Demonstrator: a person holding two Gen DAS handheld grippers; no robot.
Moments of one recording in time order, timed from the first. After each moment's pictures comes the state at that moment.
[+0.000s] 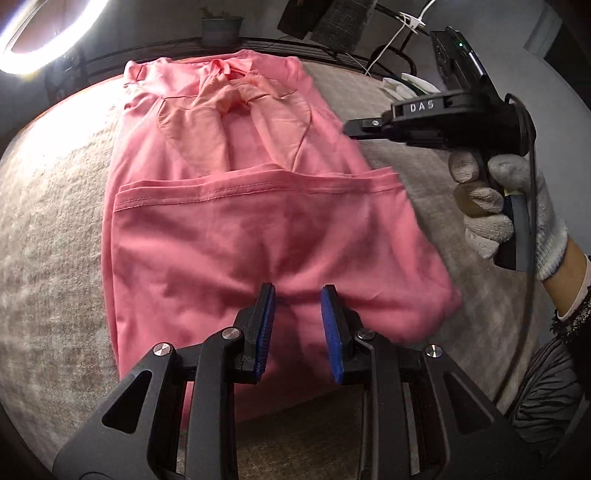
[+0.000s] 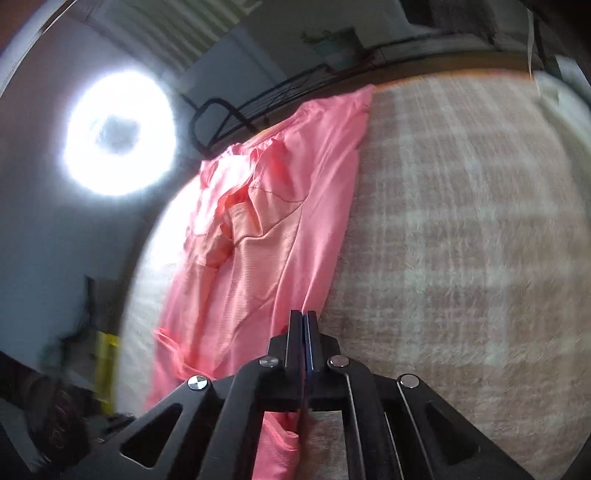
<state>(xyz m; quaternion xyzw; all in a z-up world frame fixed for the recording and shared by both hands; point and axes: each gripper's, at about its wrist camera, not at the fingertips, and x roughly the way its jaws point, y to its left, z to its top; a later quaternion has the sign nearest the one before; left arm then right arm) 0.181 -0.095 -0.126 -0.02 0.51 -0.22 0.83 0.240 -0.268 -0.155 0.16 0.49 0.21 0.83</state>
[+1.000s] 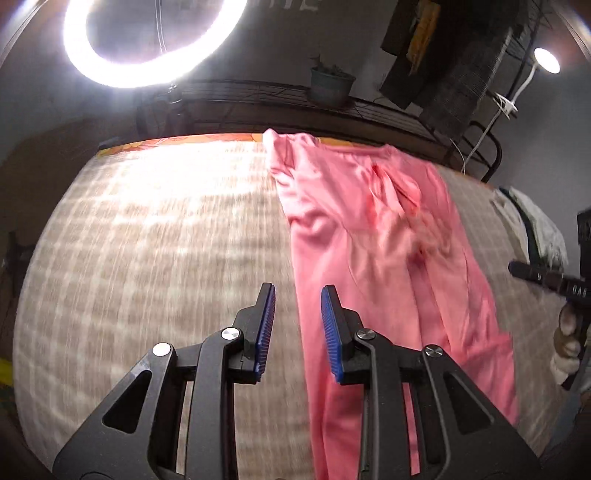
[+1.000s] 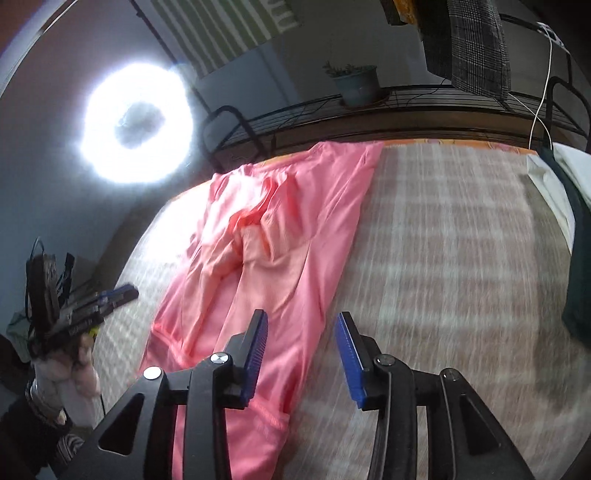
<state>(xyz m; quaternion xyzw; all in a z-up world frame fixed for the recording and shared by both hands) 0.297 0.033 -0.088 -0.07 0.45 -0.07 0.89 0.231 -0.283 -0.118 0.12 0.46 0.23 0.85</state>
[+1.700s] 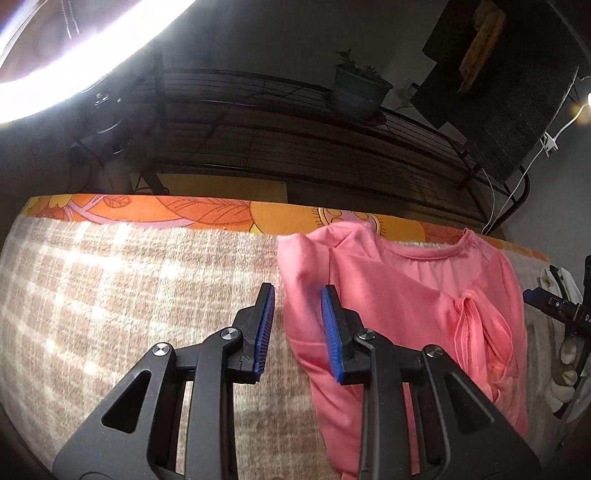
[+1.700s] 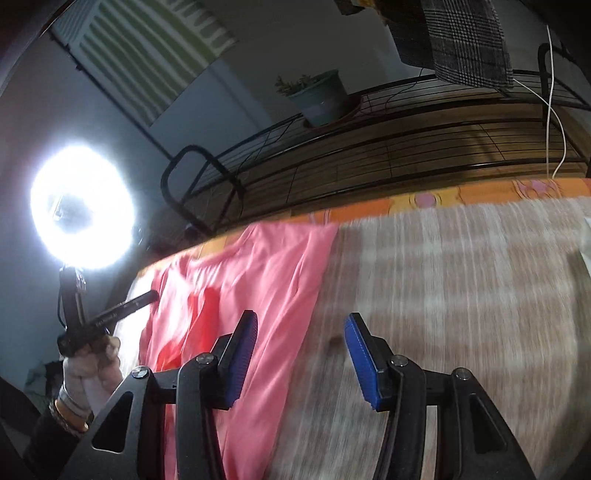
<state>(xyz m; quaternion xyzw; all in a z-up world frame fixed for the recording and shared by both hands) 0.496 0.041 -0.133 -0.09 0.47 -0.07 0.88 0.390 -0.314 -0.144 0.20 0.45 0.21 0.85</state>
